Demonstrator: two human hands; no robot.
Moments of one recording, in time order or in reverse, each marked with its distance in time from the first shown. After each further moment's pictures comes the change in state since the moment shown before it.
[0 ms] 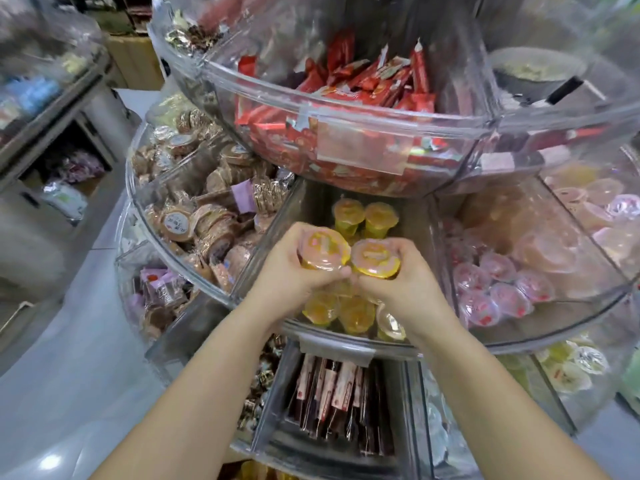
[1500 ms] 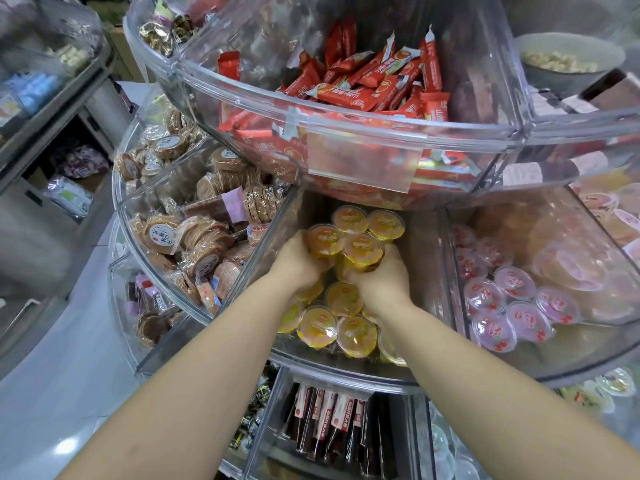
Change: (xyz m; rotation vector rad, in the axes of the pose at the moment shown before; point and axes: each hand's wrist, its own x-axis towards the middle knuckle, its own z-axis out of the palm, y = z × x) left_hand 0.077 -0.030 0.015 0.507 0.037 -0.349; right_hand 0.075 0.040 0.028 -0.261 0.168 0.285
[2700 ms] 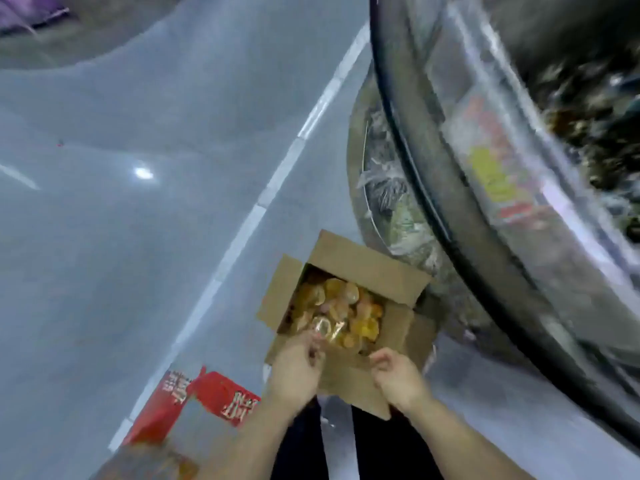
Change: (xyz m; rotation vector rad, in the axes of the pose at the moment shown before) left_hand -0.267 -0.539 0.143 -0.250 -0.035 -0.691; right_hand -0.214 0.396 0.292 -0.620 -0.940 0.488
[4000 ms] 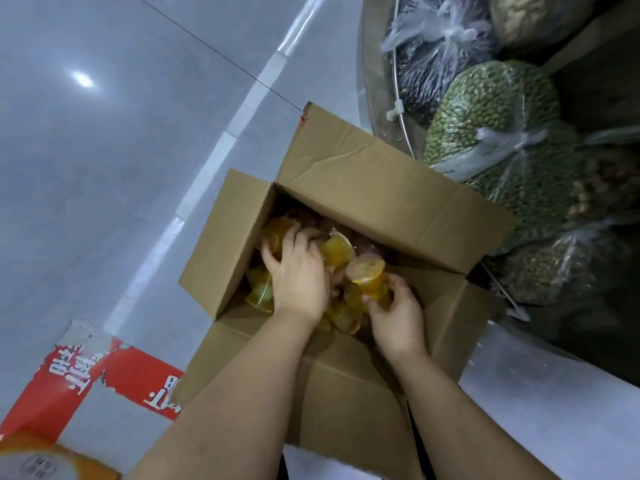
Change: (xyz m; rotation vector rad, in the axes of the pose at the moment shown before) left_hand 0.211 -0.100 0.138 0.566 0.312 0.182; right_hand 0.229 0.100 0.045 -0.089 0.517 -0.233
